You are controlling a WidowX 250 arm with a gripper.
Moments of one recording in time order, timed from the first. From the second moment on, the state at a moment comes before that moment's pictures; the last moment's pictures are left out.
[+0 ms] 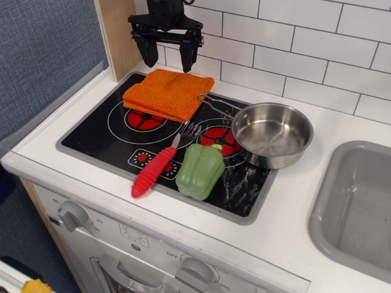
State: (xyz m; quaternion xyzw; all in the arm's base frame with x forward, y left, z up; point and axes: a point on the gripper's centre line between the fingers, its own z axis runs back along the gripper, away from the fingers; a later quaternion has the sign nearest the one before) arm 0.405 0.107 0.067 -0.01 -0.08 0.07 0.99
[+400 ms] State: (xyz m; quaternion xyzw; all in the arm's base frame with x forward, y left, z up) arm 0.402 0.106 0.053 -0.01 -0.06 0.07 1.00
